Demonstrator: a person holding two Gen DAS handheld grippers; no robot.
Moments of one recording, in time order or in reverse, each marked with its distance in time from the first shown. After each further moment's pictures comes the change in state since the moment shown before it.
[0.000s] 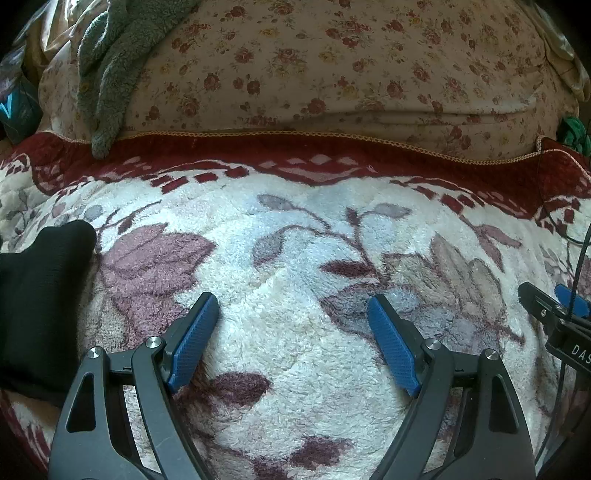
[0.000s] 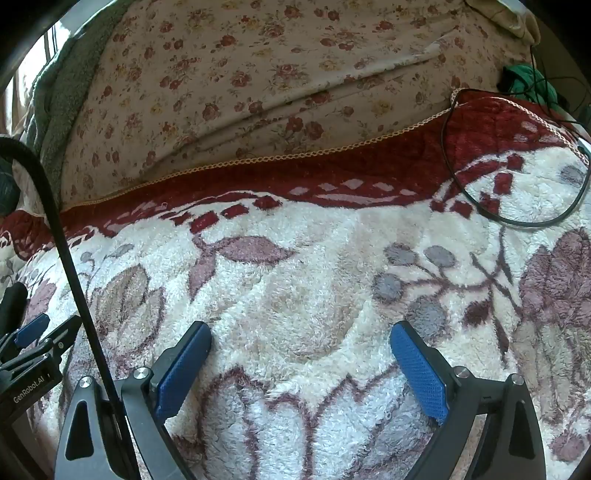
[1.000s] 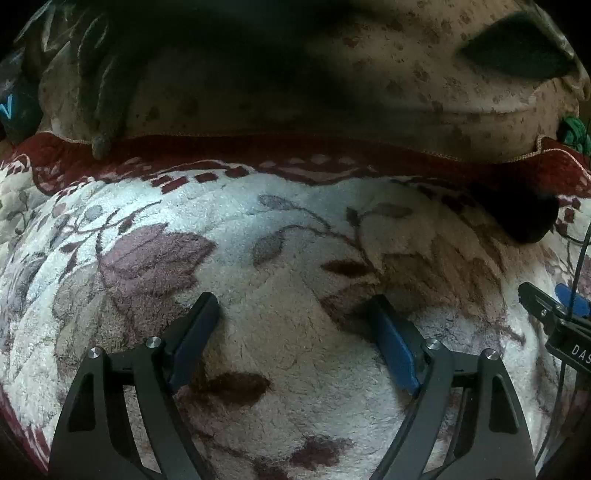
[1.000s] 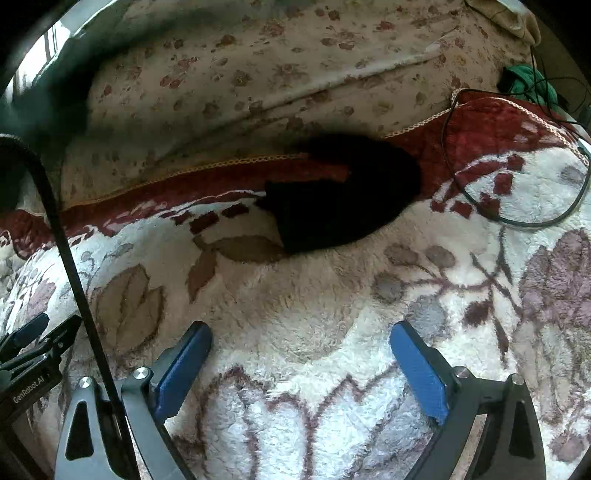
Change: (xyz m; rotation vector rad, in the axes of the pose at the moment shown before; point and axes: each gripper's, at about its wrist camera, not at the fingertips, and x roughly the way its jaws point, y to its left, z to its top) left arm 0.001 -0.001 -0.001 -0.001 0.002 -0.002; right arm 0.000 0.000 0.000 0.000 0.001 -0.001
